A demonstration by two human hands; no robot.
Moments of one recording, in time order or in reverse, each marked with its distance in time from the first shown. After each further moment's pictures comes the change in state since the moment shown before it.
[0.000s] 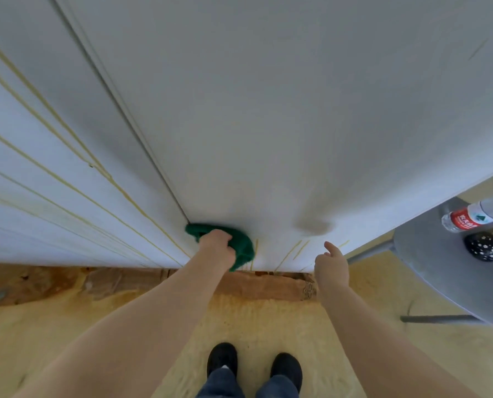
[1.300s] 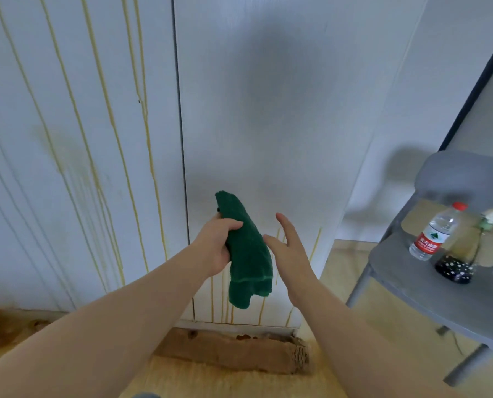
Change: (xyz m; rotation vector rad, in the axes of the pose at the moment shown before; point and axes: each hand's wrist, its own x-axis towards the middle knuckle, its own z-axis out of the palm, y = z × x) left_hand -0.059 -0.167 -0.049 -0.318 -0.720 0.516; right_hand -0.074 0.145 -0.017 0.097 -0.410 -0.875
